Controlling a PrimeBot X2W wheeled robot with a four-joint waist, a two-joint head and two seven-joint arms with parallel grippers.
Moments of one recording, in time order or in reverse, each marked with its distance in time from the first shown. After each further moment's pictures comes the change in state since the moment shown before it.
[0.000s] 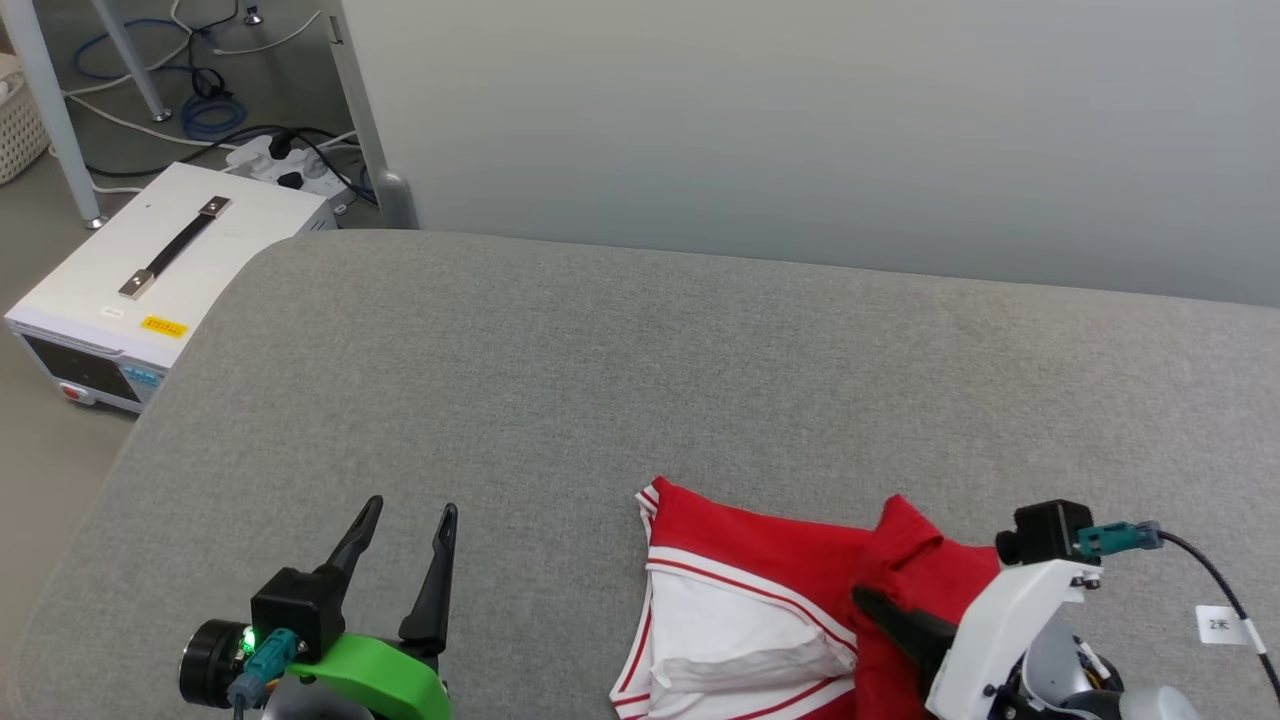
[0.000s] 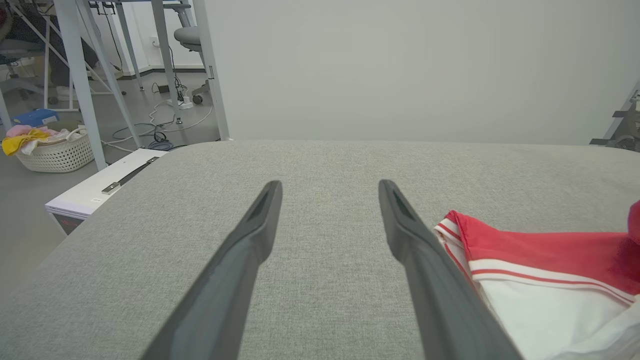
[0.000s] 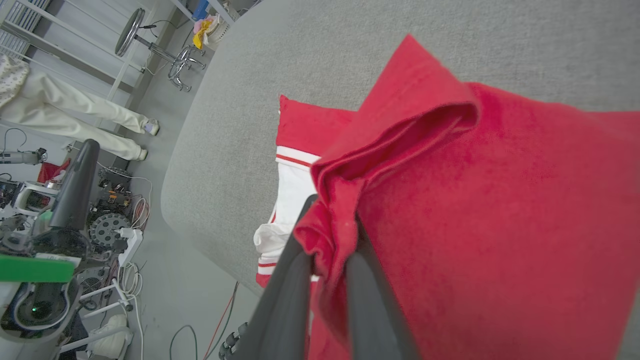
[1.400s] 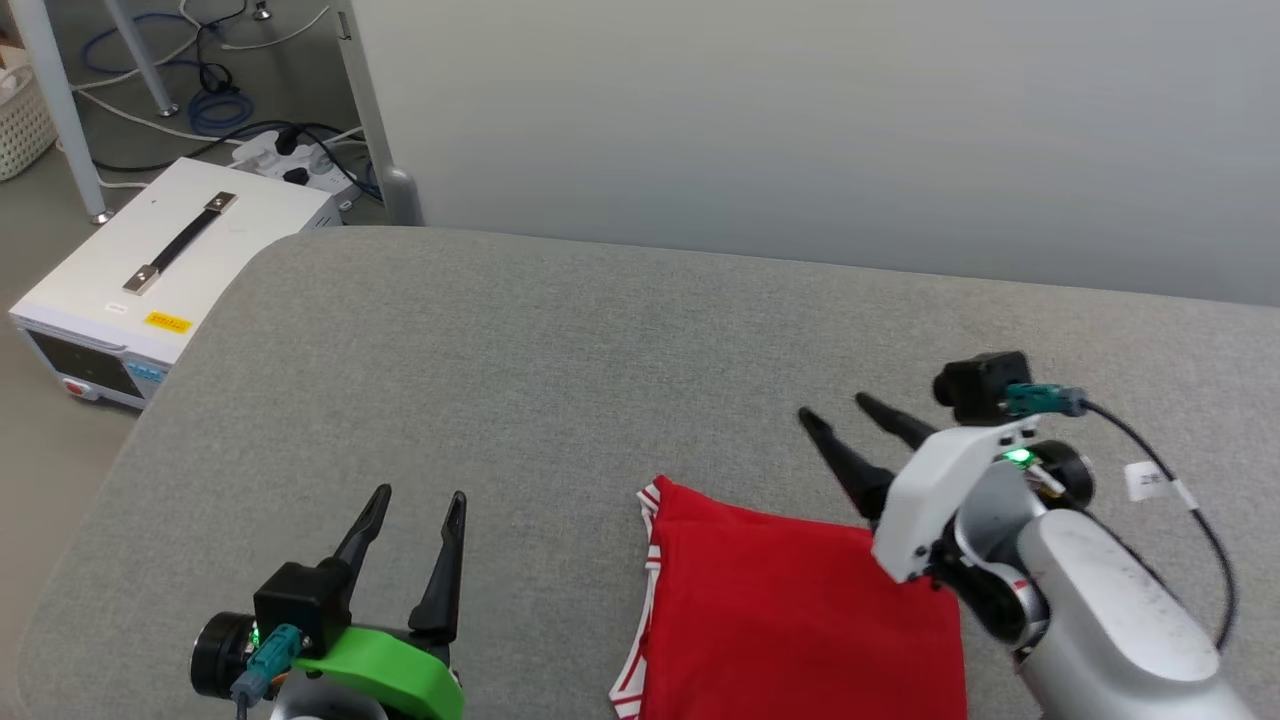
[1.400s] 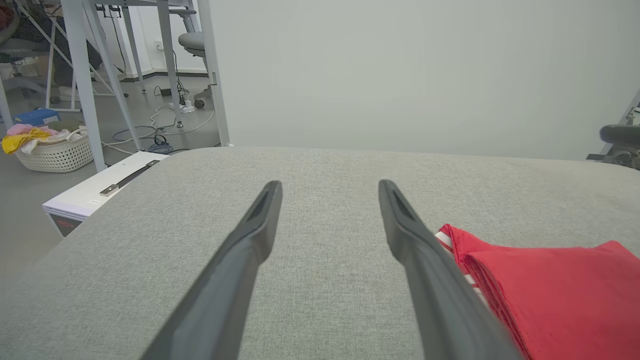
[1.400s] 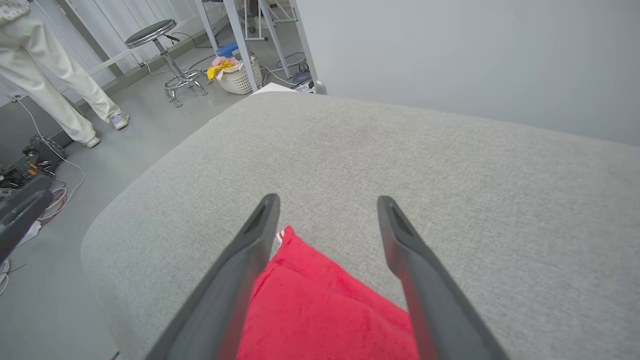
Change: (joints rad) left arm 0.000 -0.040 0.032 -0.017 0.018 -0.022 0.000; right arm -0.448 -0.137 0.417 0.433 -0.055 0.000 -0.538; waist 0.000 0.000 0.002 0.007
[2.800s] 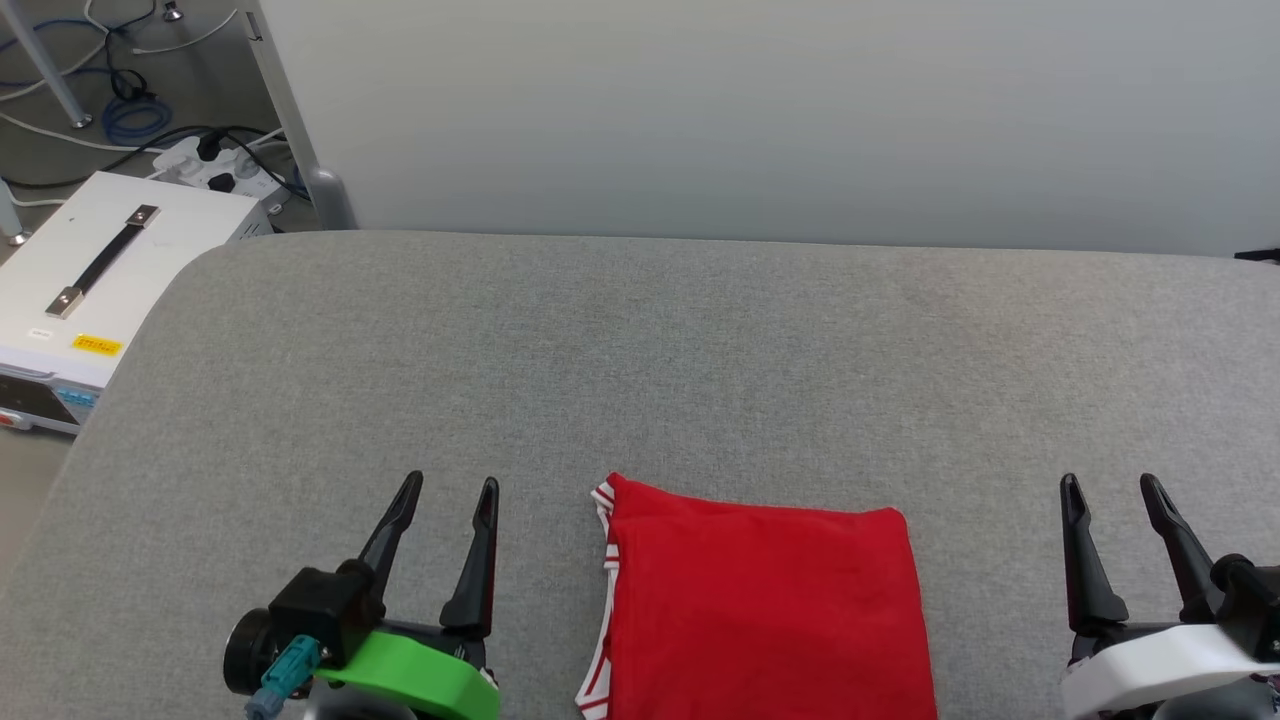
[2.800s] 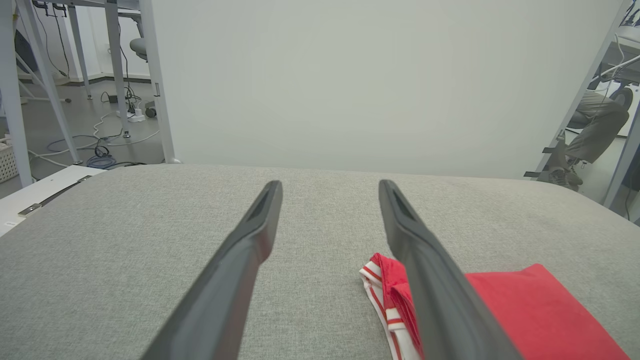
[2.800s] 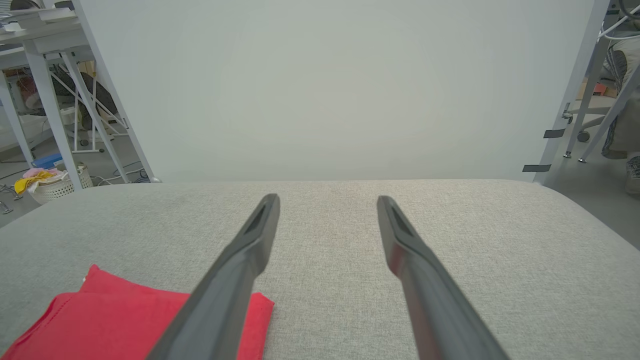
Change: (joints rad) left arm 0.036 -0.080 0.014 -0.105 0.010 -0.019 0.000; right arm 0.527 0.096 -0.561 -0.455 -0.457 0.000 -0.306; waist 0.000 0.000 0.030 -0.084
